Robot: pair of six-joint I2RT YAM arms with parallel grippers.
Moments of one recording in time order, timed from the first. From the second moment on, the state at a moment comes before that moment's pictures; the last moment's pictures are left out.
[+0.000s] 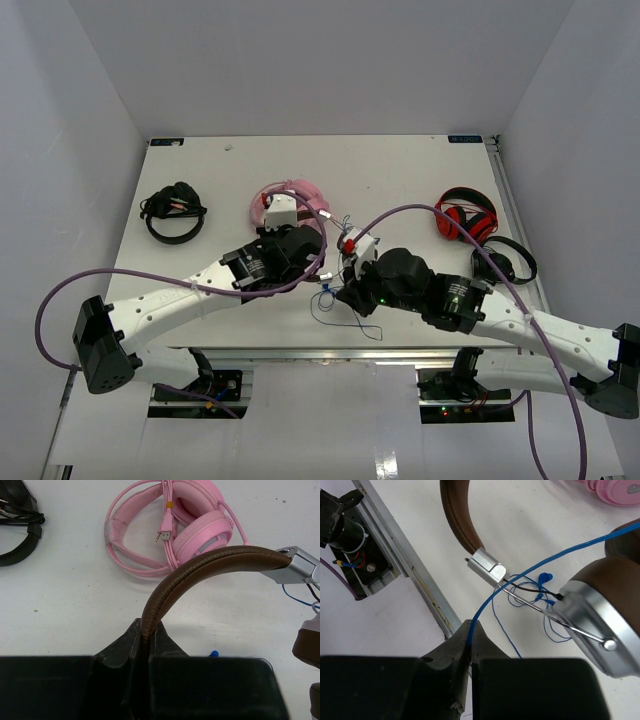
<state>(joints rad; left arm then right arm) -1.03 1.29 1.12 -0.63 -0.96 -0.69 1.15 0.97 0.87 -0.41 0.02 0.23</state>
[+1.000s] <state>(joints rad) -0.99 0.91 0.97 -0.51 -0.86 -0.91 1.27 0.90 0.63 -0.15 0.22 0.35</state>
